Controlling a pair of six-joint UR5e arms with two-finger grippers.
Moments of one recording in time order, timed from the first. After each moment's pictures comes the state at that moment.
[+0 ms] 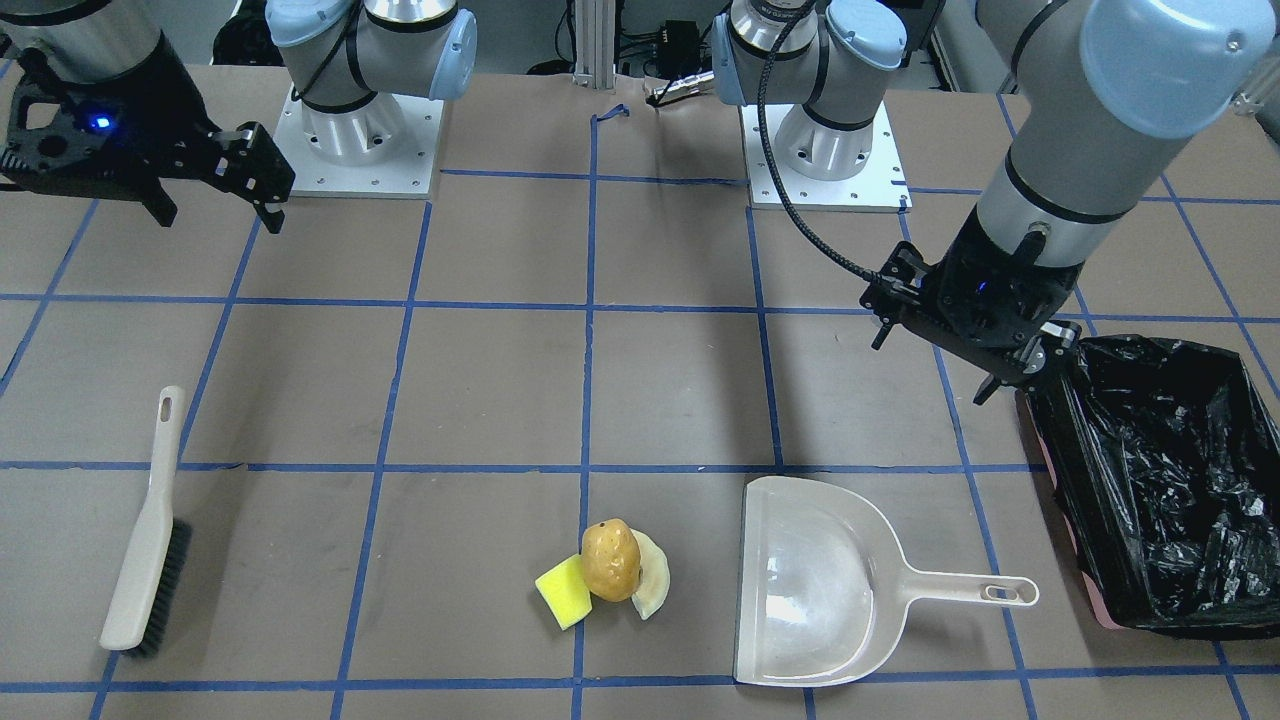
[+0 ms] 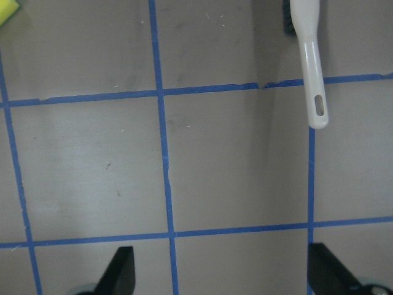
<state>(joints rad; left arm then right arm) -1.49 -1.75 -1.47 -1.45 1.59 0.81 1.39 -1.66 1.65 -1.55 -1.58 -0.12</state>
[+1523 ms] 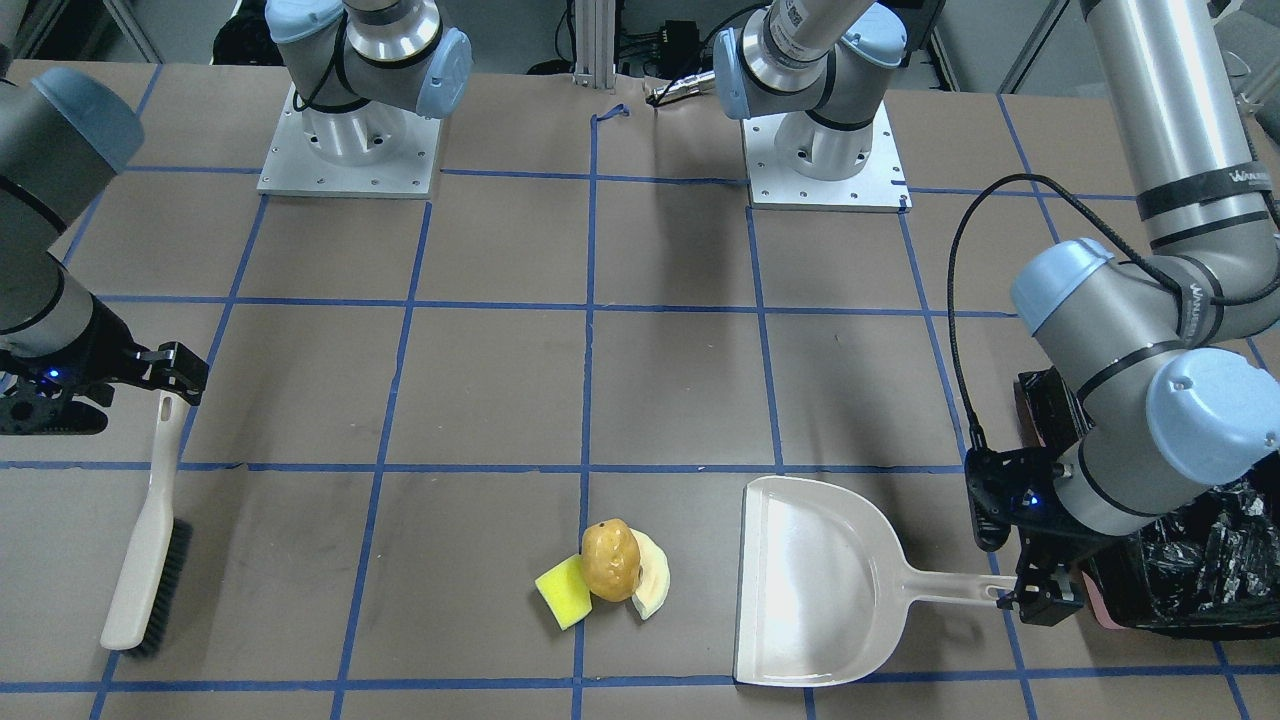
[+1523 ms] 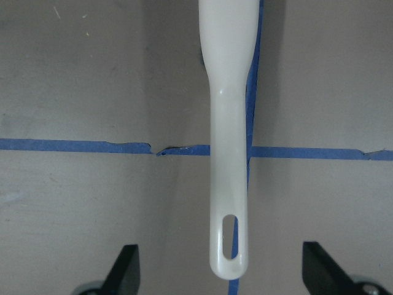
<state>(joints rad) -1.32 -2.12 -1.47 -1.06 1.58 1.95 1.21 -1.34 1.85 -2.01 -1.64 -0.41</state>
